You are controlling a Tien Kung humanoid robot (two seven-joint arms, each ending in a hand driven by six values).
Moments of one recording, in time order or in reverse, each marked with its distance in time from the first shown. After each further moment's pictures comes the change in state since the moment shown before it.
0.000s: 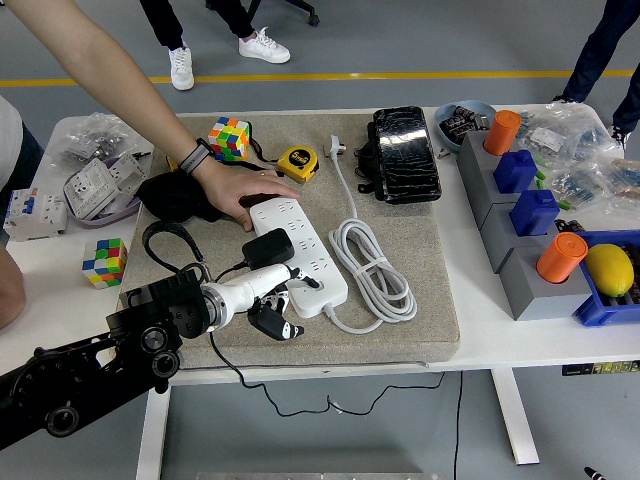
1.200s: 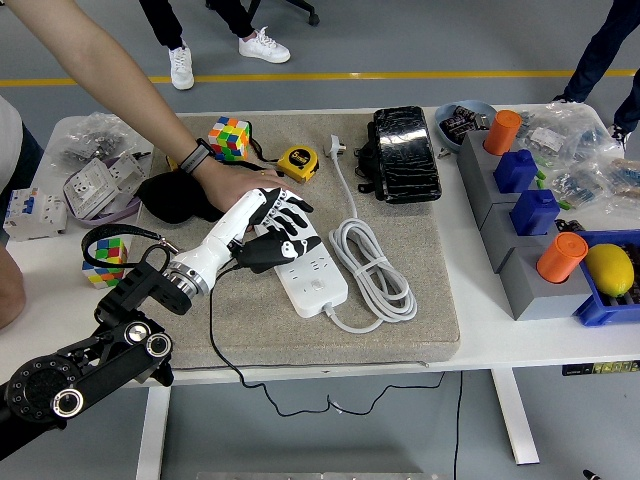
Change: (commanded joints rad) left arm 0.071 -0.017 -0.092 0.123 -0.165 0.439 -0.597; right arm -0.008 0.007 0.013 -0.001 -0.004 0.000 0.001
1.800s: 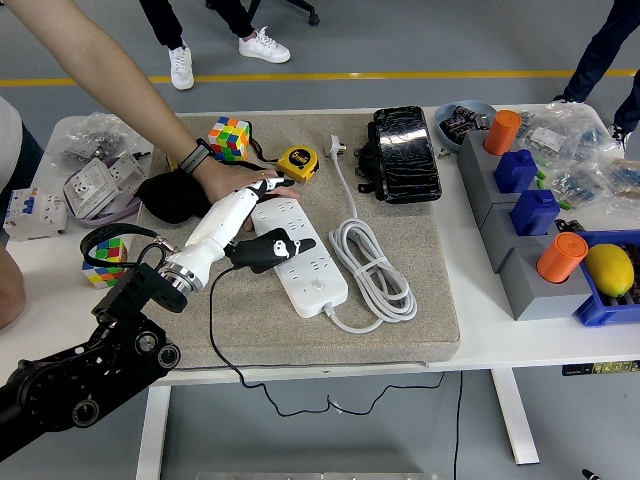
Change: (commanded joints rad) left arm -0.013 -0.018 0.013 0.074 0.409 0.067 0.116; right arm 0.000 0.000 0.005 0.003 -0.004 0.000 0.000
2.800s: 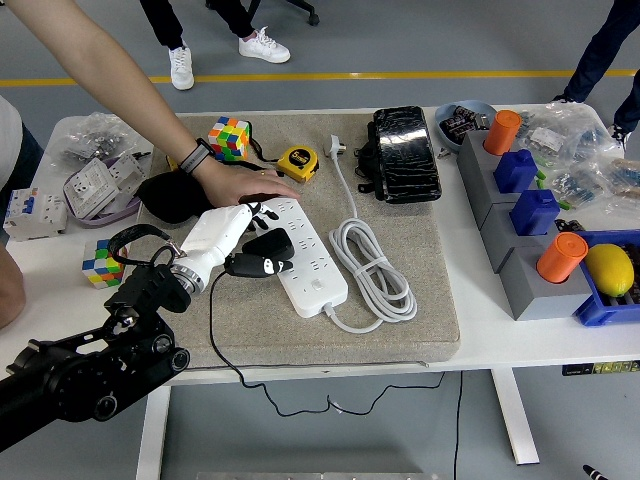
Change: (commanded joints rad) left arm -0.085 -0.029 0.122 0.169 0.082 0.006 0.146; right arm 0.006 -0.007 0.002 0.008 -0.011 -0.002 0.000
